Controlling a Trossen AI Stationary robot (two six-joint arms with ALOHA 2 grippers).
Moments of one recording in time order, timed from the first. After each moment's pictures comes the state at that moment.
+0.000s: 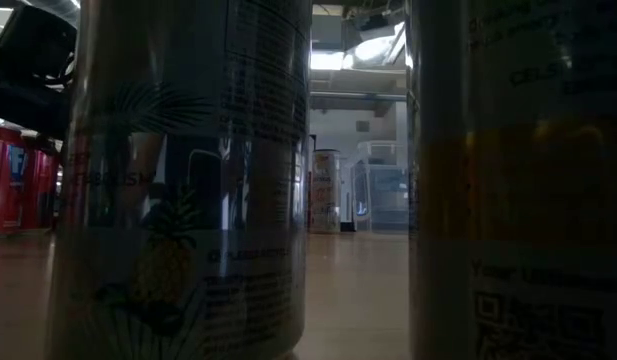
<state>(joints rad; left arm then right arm) 0.03 0.53 0.01 0.17 -0.97 -0.52 -0.18 0.03 0.03 -0.01 0.12 0.22</state>
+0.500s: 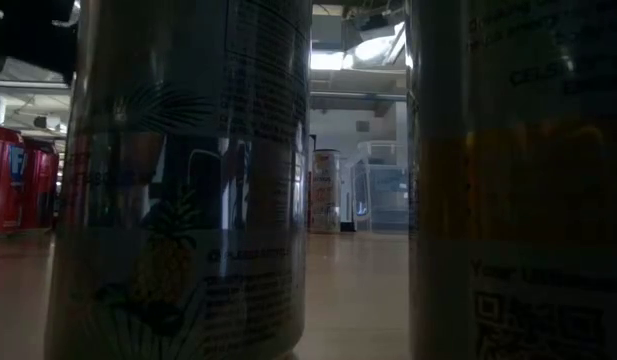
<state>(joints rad) 0.03 0.53 0.27 0.12 -0.60 -0.33 -0.18 0.03 0.16 -0.06 -0.13 0.20</state>
